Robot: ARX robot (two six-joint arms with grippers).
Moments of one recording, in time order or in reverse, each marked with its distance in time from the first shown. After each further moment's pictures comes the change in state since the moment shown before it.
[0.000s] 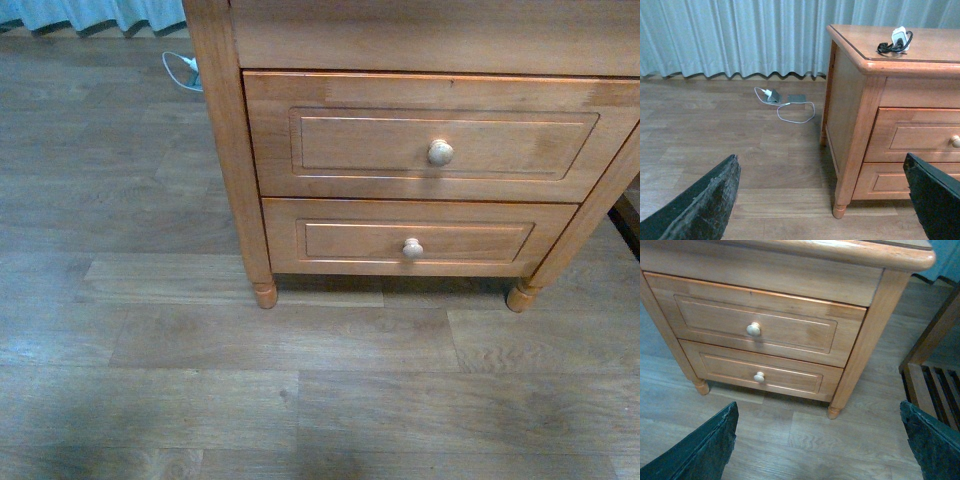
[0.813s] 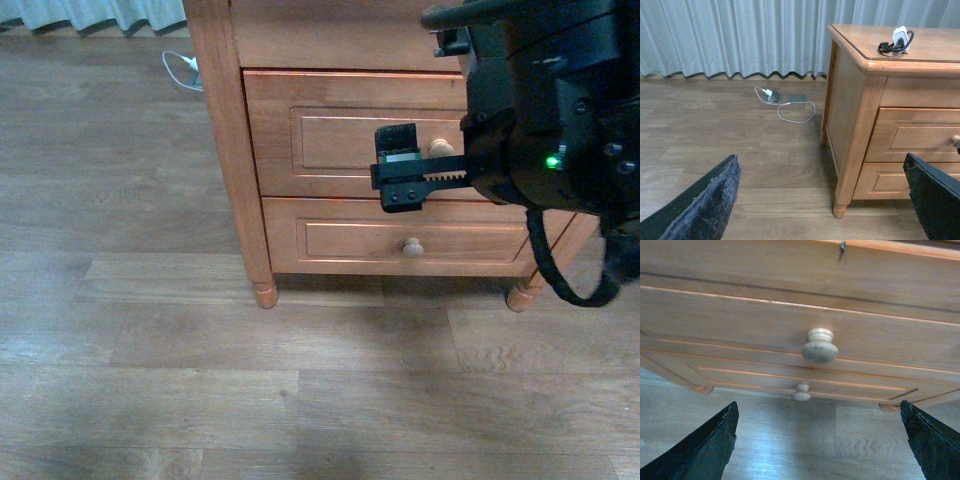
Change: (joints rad) left arm 0.000 0.000 0.000 0.000 0.000 0.000; right arm 0.385 1.325 0.719 0.257 0.417 0.299
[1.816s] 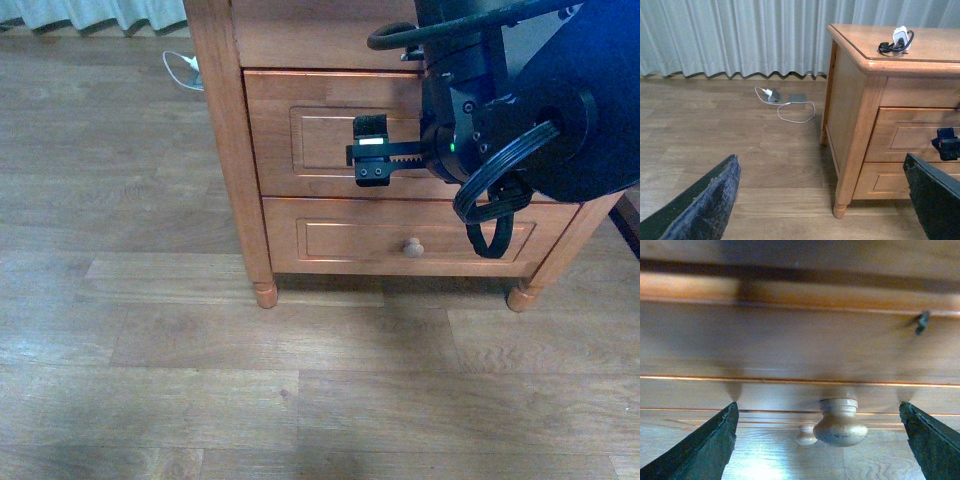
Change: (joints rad) left arm 0.000 0.000 0.000 0.000 0.000 0.000; right arm -0.013 0.222 0.232 0.006 0.056 0.036
